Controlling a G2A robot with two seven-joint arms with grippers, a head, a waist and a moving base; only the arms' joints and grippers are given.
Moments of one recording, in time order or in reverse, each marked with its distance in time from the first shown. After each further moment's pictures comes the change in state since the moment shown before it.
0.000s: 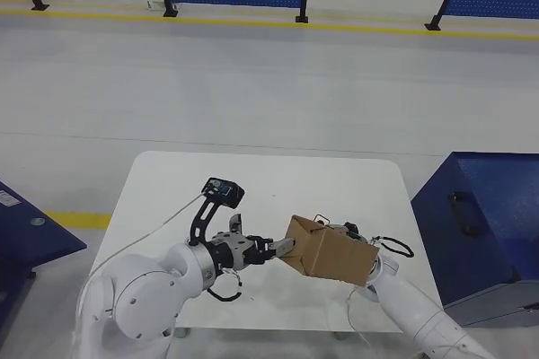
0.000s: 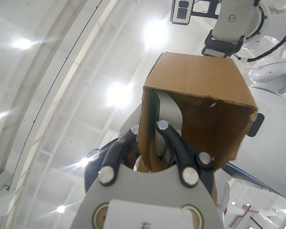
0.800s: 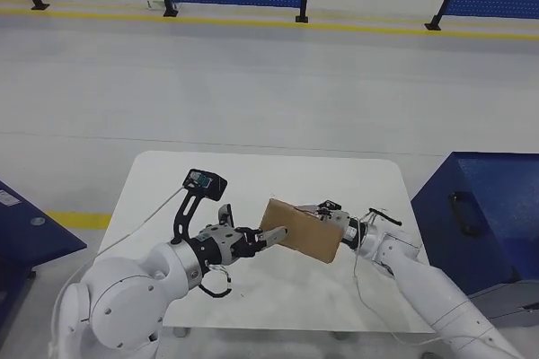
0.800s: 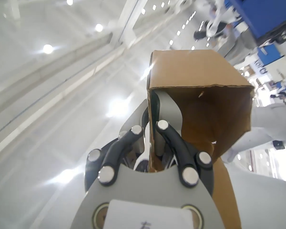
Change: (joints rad) left arm 0.015 0.010 -0.052 -0.060 -0.033 0.007 0.043; right arm 0.015 0.071 0.196 -0.144 -0.297 0.147 -0.815
